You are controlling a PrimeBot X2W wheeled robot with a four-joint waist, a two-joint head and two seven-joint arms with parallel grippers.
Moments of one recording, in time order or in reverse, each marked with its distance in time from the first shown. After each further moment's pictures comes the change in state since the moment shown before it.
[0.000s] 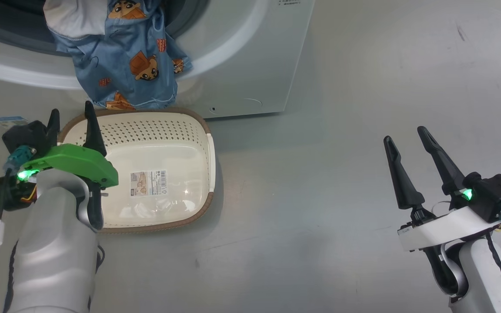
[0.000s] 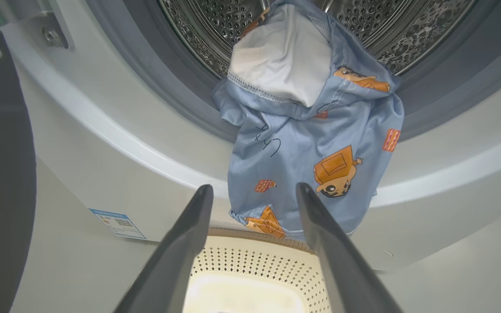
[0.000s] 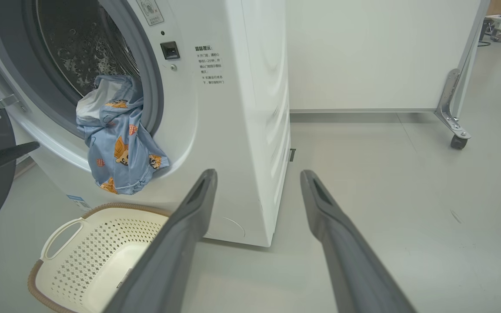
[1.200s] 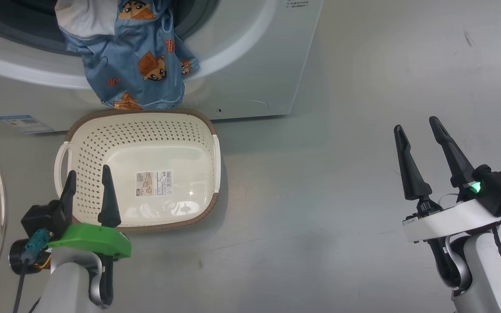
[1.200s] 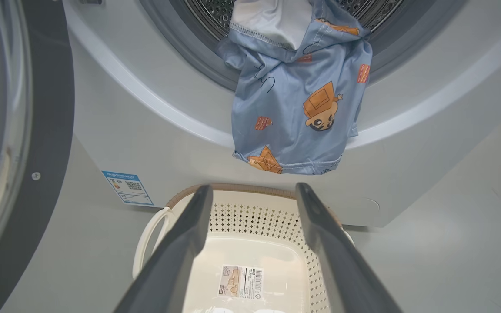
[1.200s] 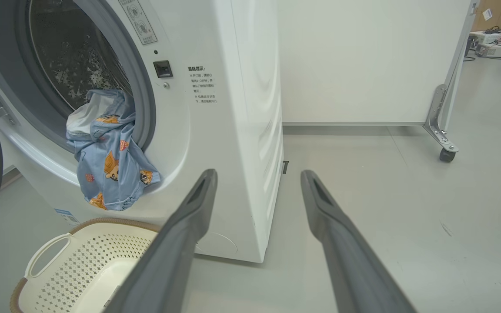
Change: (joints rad) left arm 0.434 -0.005 -0.046 -0.444 -0.026 0.006 0.000; right arm -0.018 0.003 -0.034 -0.009 -0.011 0.000 0.000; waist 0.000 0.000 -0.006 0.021
